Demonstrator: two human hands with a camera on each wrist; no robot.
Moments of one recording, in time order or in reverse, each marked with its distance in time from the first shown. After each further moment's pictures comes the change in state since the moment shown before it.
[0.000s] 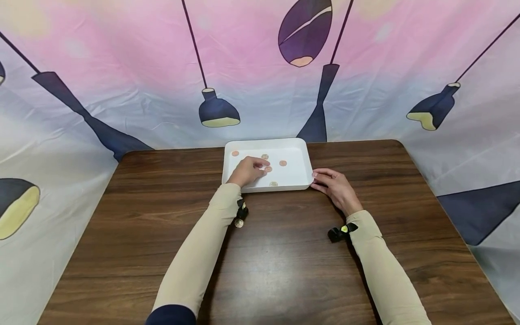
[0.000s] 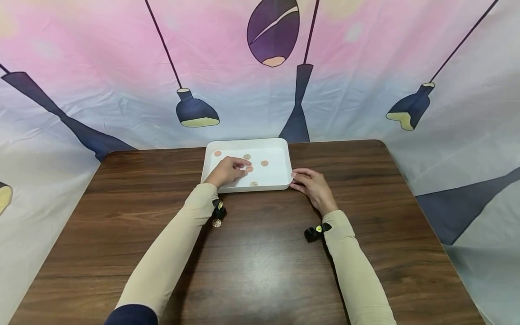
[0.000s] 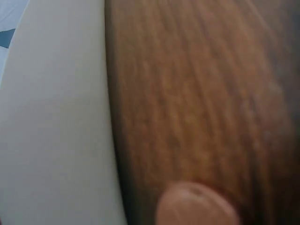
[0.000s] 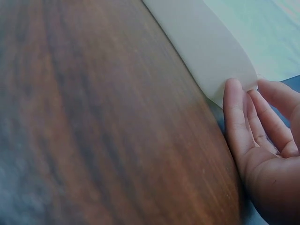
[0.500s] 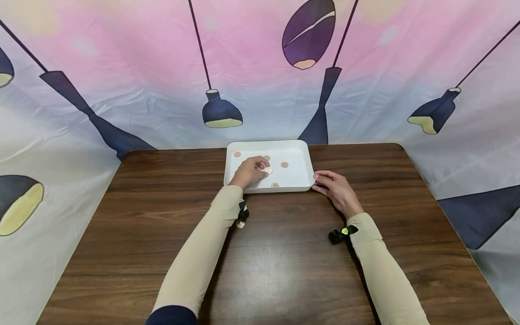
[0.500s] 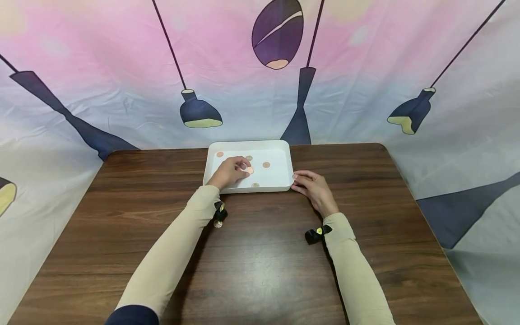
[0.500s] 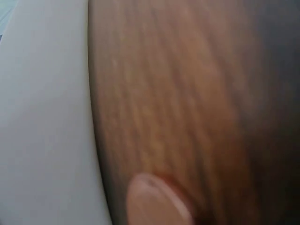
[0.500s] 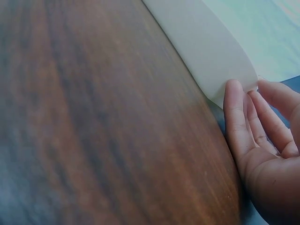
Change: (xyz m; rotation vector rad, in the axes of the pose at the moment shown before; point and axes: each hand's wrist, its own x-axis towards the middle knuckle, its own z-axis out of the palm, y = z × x) left_hand 0.000 -0.004 0.003 -0.003 0.046 0.033; right_hand -0.001 0.000 -0.001 0.001 -0.008 0.001
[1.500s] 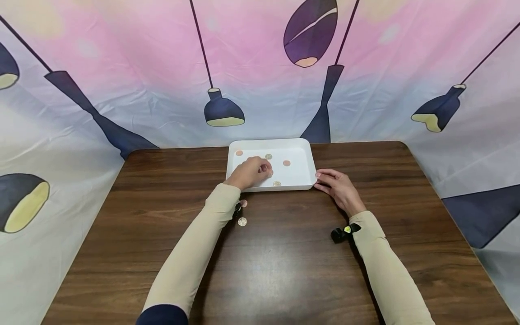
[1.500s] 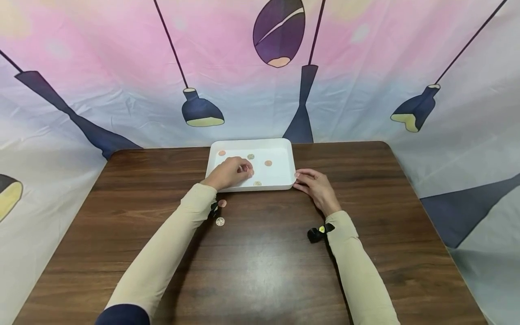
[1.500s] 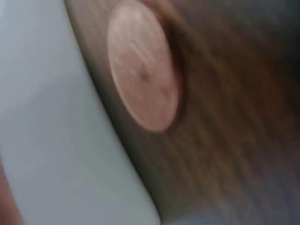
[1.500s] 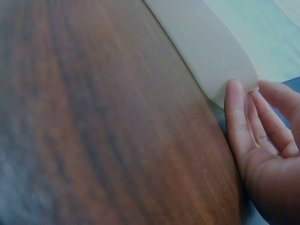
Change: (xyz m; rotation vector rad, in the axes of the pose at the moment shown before) left_hand -0.009 0.002 -0.013 0.291 -0.083 0.239; right_hand -0.001 0.000 0.000 -0.003 -0.007 -0.005
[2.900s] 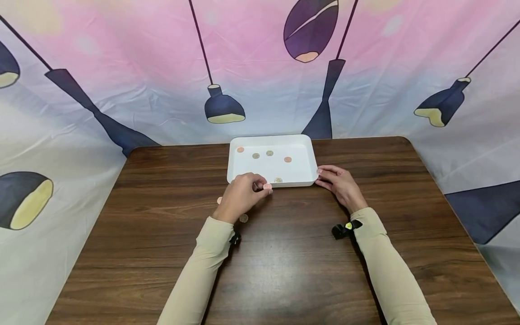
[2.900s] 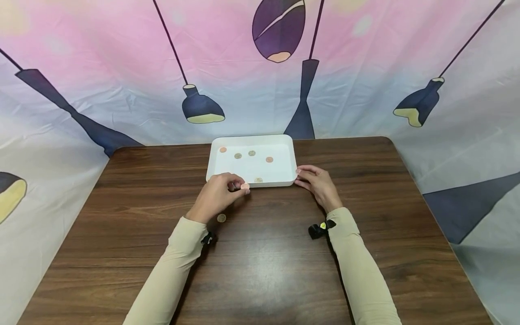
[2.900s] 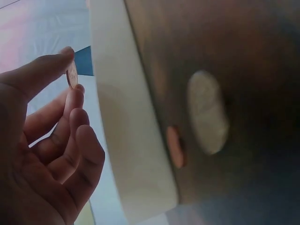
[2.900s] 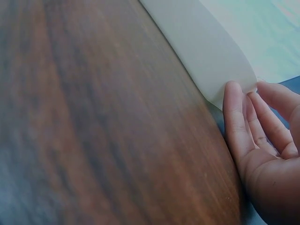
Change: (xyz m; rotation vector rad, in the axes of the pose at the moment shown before) left_hand -0.091 0.042 0.006 -0.030 0.229 -0.034; right_hand 0.002 -0.001 0.000 0.023 0.004 0.001
